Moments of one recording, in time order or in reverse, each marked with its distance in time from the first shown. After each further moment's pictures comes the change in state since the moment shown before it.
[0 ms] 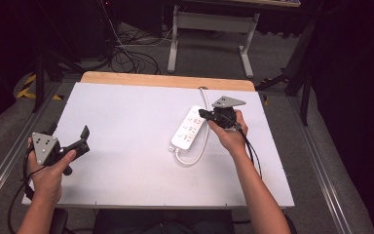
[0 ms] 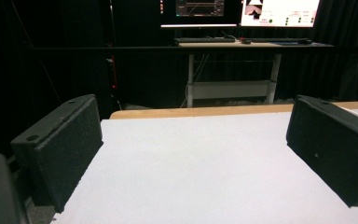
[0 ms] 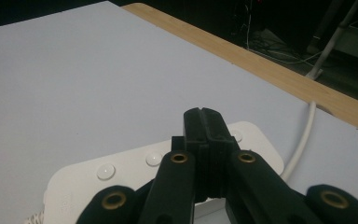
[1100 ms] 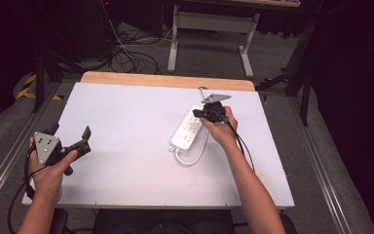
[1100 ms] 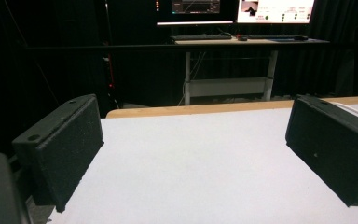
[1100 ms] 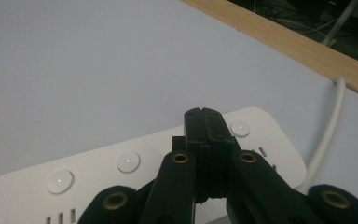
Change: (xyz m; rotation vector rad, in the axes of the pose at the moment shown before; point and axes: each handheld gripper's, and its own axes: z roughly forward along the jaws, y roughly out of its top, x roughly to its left) left arm -0.002 -0.001 0.002 0.009 -0.015 0.011; right arm -0.011 -0.003 0.051 0.132 0.012 0.002
